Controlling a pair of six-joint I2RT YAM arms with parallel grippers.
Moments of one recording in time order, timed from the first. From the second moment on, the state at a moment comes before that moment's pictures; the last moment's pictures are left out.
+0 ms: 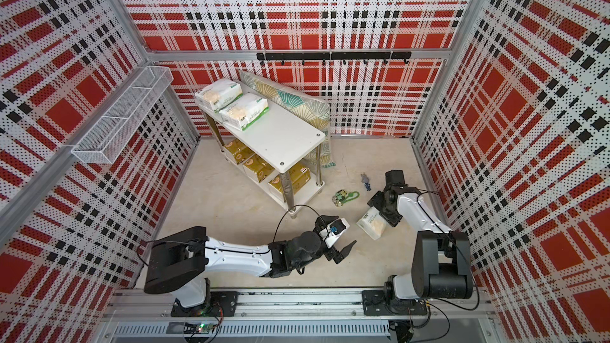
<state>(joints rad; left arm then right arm) -1.32 1.74 0.83 0.63 -0.37 0.05 -0.02 1.41 0.87 -0.70 -0.07 0.77</state>
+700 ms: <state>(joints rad) -1.34 1.87 0.89 0.76 -0.46 0.12 0.10 1.26 0.86 -0.71 -0.14 0.99</state>
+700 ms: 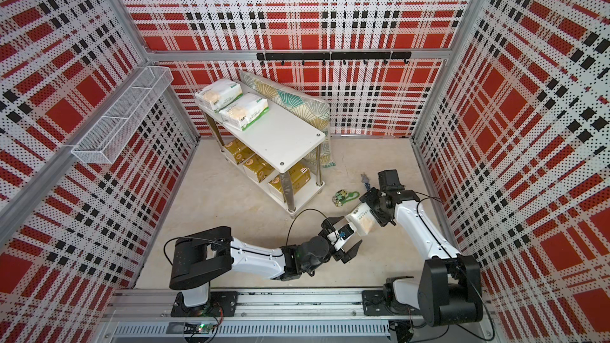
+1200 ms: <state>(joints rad) -1.36 1.93 0.95 0.76 -0.53 0.16 0.10 1.24 0.83 -0.71 -0.16 1.06</state>
